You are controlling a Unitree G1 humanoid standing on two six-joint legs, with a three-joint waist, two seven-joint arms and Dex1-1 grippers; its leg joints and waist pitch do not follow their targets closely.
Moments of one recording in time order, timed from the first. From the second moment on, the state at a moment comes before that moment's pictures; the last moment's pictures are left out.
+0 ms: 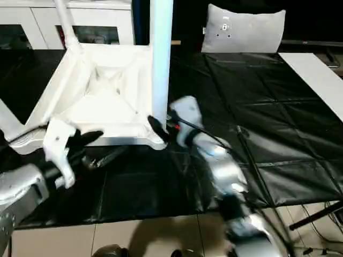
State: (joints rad) left arm 0.03 0.44 0.10 -0.54 -0.44 0.71 -0.48; right arm -0.55 -0.09 0.13 0.43 0.11 0.10 0.38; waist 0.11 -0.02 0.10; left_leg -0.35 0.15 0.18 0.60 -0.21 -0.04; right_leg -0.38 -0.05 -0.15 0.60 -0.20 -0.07
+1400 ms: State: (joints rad) left arm -0.26 0.56 0.12 -0.04 -0.49 0.37 -0.93; right arm -0.33 -0.31 -0.01 0.37 0.11 0.22 0.36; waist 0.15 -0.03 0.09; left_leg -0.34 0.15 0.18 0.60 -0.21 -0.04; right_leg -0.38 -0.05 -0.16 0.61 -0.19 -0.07
